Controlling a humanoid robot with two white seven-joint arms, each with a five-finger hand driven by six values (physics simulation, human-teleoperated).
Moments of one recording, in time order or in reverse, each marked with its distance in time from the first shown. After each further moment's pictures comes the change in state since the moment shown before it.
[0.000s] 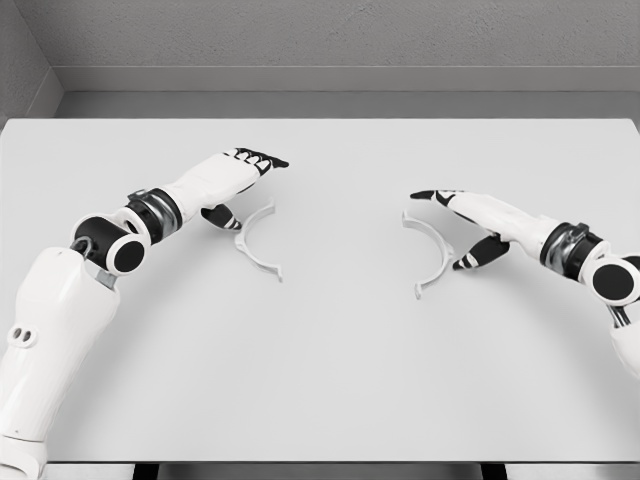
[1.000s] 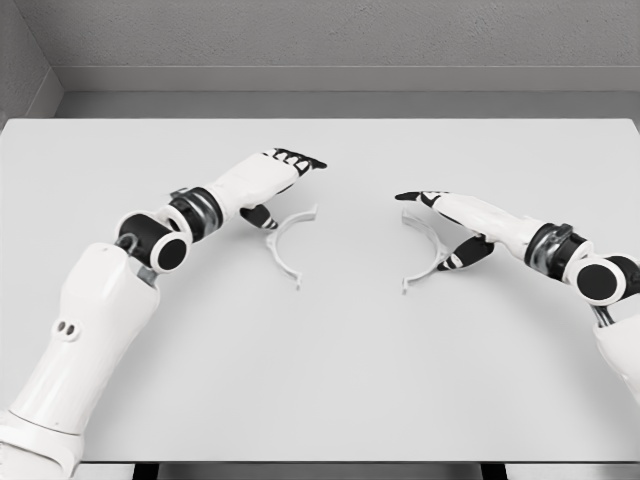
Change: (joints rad) left arm -0.034 -0.098 -0.049 0.016 -0.041 0.036 0.000; right arm -0.008 0.036 0.019 -0.003 0.000 0.004 0.002
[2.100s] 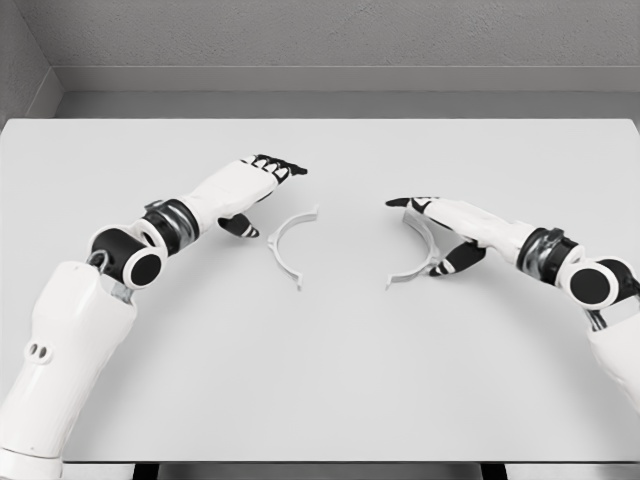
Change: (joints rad) left arm 0.084 0.053 0.052 -0.102 0.012 -0.013 -0.014; right arm 0.008 -0.004 0.019 -0.019 -0.010 -0.004 0.003
